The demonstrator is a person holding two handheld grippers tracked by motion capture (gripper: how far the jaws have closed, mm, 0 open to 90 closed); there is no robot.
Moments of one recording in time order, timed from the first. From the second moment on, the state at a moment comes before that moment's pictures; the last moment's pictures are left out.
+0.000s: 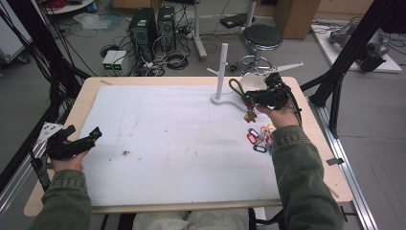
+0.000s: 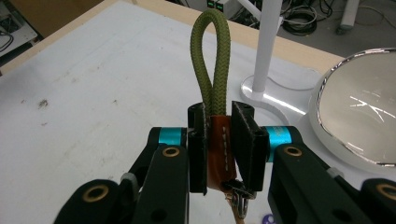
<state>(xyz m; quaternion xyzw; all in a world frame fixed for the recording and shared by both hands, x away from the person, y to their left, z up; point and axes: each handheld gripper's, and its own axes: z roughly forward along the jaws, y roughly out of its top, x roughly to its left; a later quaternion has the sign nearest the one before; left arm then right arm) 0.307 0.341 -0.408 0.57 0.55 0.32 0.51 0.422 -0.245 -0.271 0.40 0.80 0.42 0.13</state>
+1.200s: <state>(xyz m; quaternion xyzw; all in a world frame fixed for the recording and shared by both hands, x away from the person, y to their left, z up) 0.305 0.341 -0.408 0.58 0.55 0.32 0.51 0.496 -0.215 -0.235 0.43 0.80 0.40 0.11</state>
